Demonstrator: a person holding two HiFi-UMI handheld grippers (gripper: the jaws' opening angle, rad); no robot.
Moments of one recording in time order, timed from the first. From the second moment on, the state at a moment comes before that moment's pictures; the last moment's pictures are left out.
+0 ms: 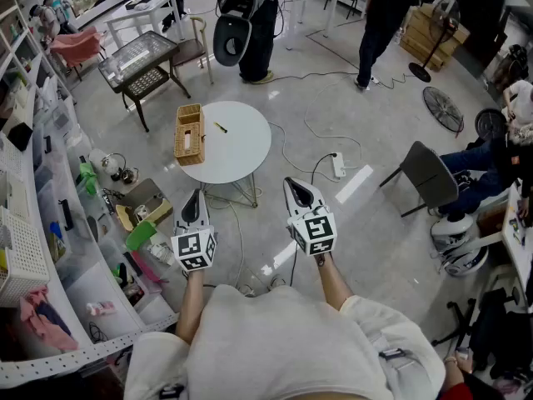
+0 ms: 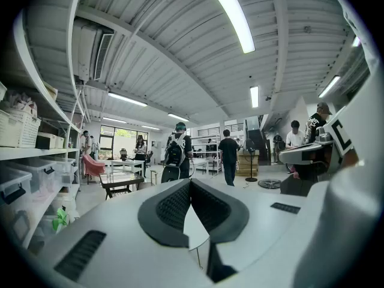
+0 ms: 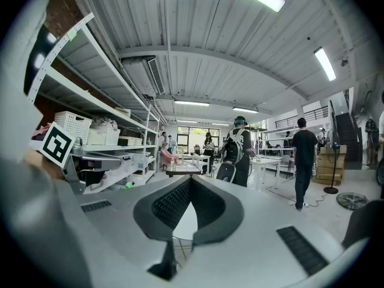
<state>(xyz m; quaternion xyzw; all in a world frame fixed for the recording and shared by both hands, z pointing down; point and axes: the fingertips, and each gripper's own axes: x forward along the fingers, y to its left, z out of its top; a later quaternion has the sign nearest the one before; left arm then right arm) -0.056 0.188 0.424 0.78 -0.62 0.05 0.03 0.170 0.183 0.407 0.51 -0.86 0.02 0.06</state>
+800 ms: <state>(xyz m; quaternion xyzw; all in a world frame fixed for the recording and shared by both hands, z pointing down) -0.074 0.187 0.420 0.79 -0.61 0.04 0.02 0.143 0.187 0.401 0.51 -0.86 0.02 0.05</state>
